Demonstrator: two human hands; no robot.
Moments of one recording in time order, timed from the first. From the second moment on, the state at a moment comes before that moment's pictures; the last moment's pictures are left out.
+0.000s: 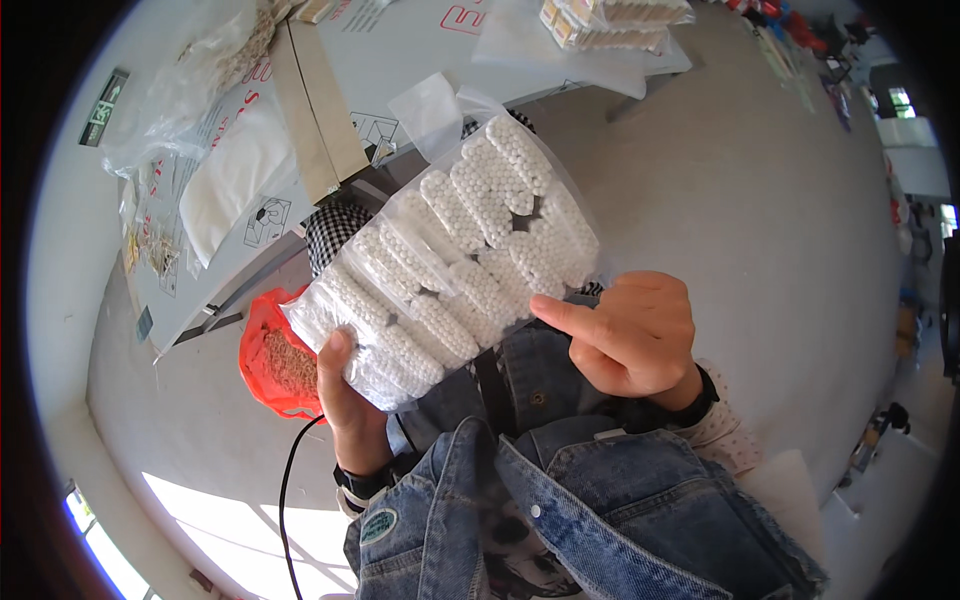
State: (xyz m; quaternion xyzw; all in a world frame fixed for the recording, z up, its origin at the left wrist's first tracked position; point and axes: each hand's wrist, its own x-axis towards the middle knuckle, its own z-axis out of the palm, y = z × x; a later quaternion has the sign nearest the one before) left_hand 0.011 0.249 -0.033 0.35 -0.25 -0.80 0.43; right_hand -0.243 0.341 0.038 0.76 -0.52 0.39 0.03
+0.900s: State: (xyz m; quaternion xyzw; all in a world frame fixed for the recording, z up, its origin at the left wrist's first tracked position) left_hand 0.025 0.245 -0.035 0.37 -0.32 -0.80 0.35; right_hand -0.258 0.326 0.043 0.27 -0.49 0.57 -0.60
